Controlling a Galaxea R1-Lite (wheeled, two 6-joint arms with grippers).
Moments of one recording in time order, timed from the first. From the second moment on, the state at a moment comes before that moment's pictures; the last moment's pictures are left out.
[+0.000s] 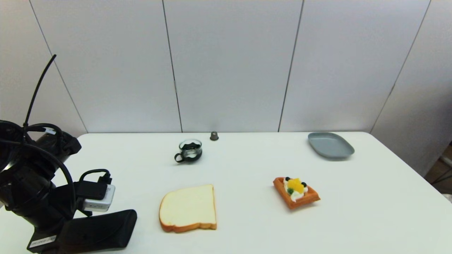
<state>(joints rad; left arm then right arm) 0.00 1.64 -0.96 0.80 -0.11 1.31 0.00 0.00 0.00 -0.01 0.00 0.01</state>
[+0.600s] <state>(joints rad) 0.00 1.67 -0.95 0.79 -0.11 1.31 0.00 0.00 0.00 -0.01 0.00 0.01</state>
